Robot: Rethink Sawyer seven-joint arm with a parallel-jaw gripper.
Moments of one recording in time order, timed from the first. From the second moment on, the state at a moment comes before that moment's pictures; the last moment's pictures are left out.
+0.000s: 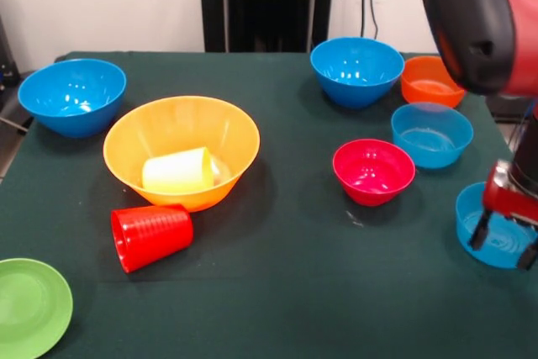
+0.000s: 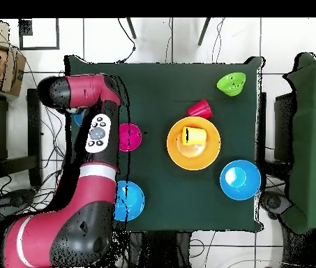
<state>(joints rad) 0.24 -0.03 -0.30 0.76 0.27 0.84 2.33</state>
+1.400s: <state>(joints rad) 0.19 -0.26 -0.24 1.05 0.25 0.72 2.33</state>
